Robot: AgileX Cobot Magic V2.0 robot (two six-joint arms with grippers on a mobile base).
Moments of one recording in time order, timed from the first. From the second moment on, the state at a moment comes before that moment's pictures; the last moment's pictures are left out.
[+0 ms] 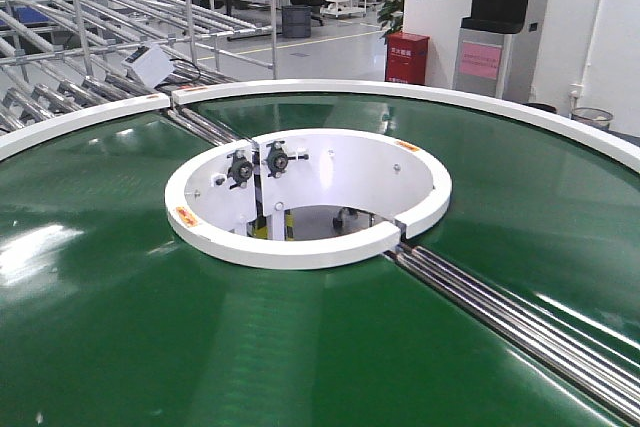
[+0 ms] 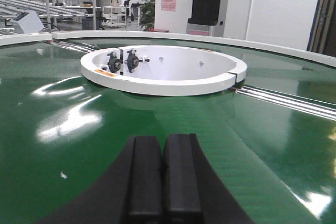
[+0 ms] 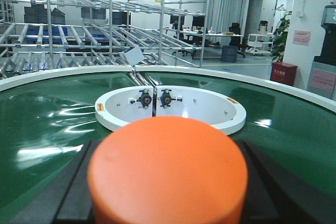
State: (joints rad) left arm -0.23 -0.02 0.02 -0.05 0.08 -0.06; right arm 0.34 0.00 -0.75 -0.07 0.78 -0.02
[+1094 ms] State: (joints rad) left arm -0.23 -0.02 0.02 -0.05 0.08 -0.06; right arm 0.34 0.00 -0.75 -0.07 0.77 -0.02
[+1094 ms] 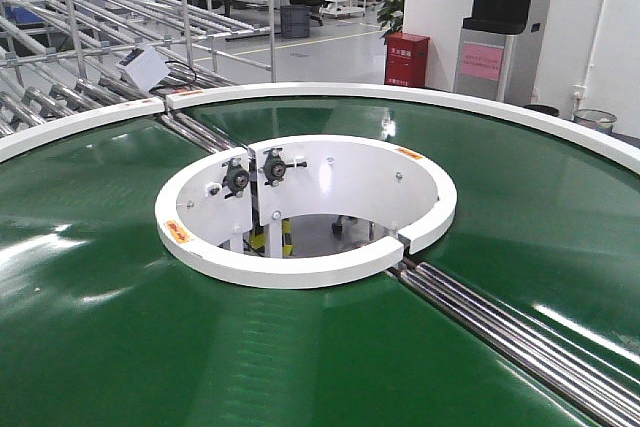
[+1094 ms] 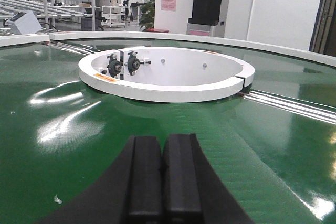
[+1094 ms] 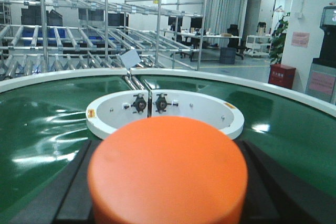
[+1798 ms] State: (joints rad) left arm -0.23 -0.02 0.02 -0.05 0.08 -0.06; right arm 0.34 0.65 -0.75 -0.13 0.25 0.00
